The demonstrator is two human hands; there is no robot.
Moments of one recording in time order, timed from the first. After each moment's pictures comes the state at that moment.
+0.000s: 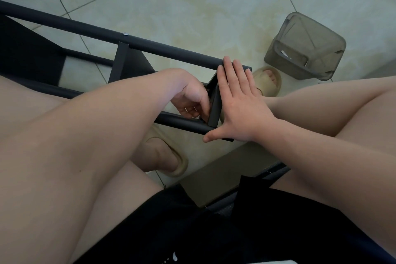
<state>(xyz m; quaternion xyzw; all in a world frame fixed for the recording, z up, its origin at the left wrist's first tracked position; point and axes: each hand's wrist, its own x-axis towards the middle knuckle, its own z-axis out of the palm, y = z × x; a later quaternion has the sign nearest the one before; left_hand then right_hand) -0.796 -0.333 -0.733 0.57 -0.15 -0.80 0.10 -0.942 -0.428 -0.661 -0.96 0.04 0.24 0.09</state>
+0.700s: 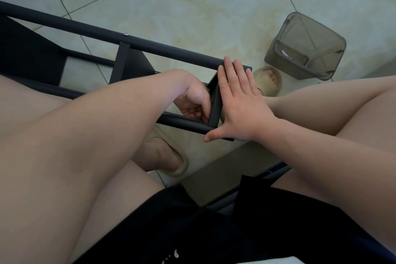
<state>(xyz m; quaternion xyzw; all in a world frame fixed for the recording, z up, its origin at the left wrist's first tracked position) -0.799 -0.335 -0.730 0.55 -0.16 -0.81 0.09 -0.941 -0.428 -0.660 -0.97 0.04 0.24 0.09</state>
